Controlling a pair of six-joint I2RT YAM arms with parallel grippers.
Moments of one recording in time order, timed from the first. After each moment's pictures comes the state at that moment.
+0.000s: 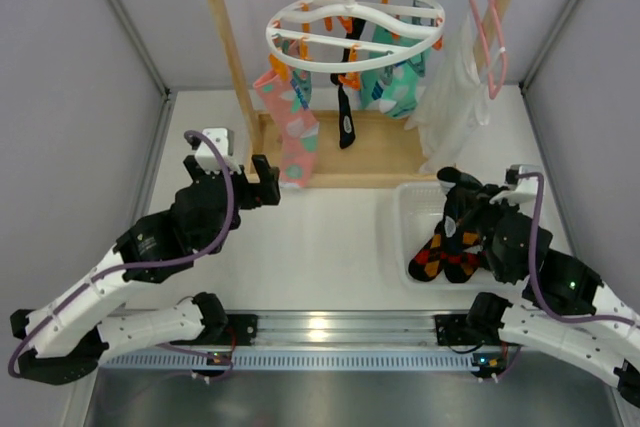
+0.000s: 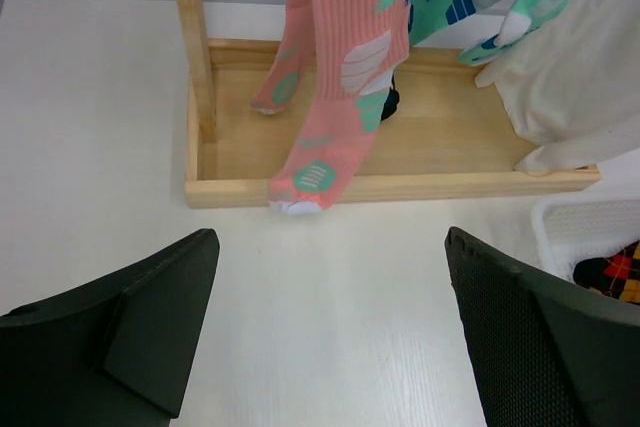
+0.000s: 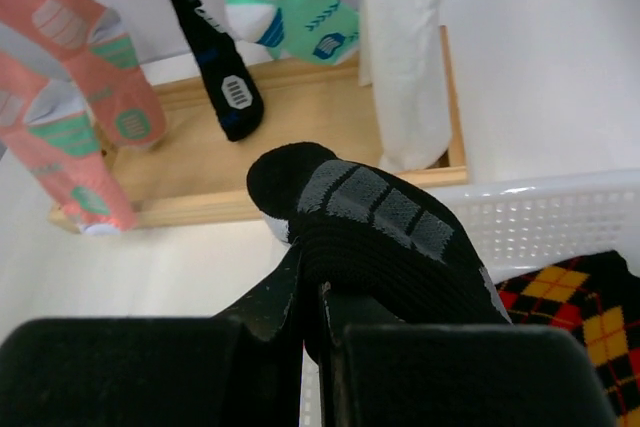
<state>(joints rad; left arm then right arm) -1.02 0.84 1.20 -0.69 -0.80 -0.45 1.00 0.46 0.80 -0.54 0.88 0.46</state>
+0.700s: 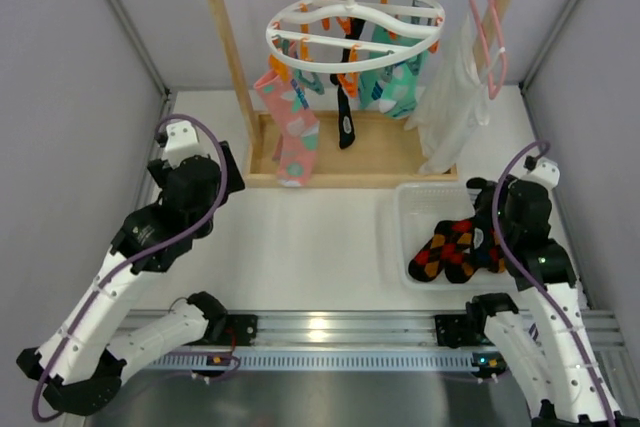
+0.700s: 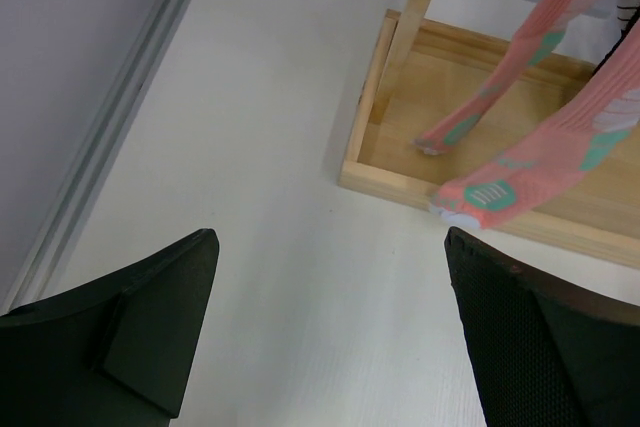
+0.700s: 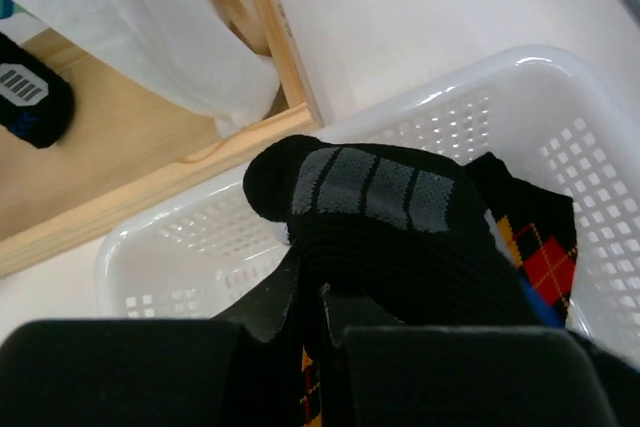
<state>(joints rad) -0.67 0.85 1.19 -0.84 -0.82 -0.48 0.12 0.58 0.71 -0.60 0.30 0.46</state>
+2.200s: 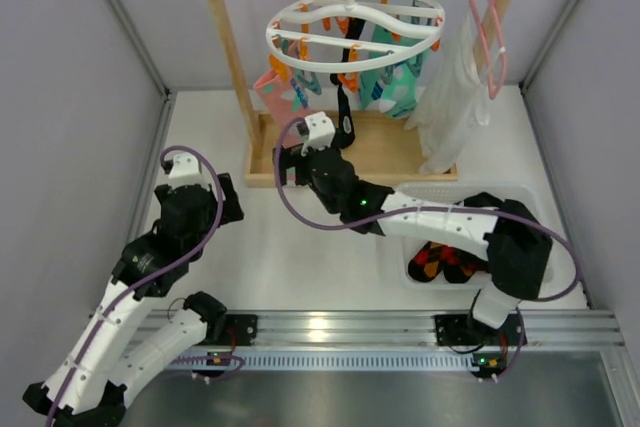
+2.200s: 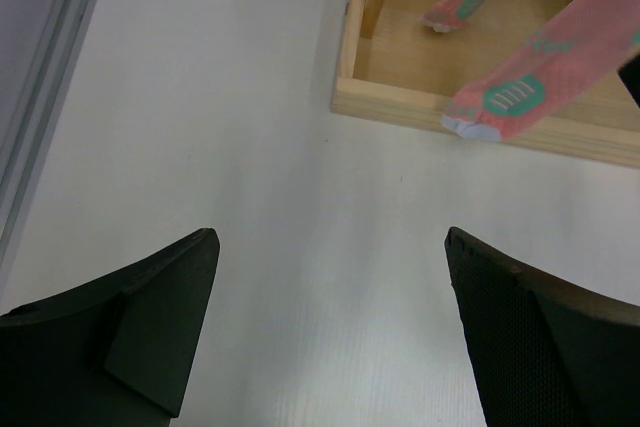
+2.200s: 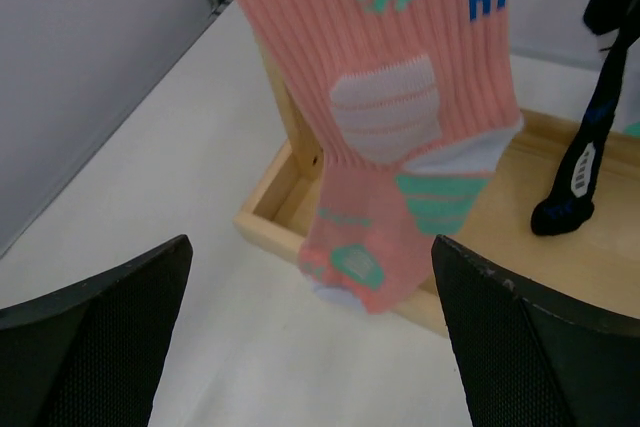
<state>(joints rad) -0.53 0.64 0.92 -0.81 -0.56 -0.43 1.06 1.59 1.17 0.27 0.47 0.23</state>
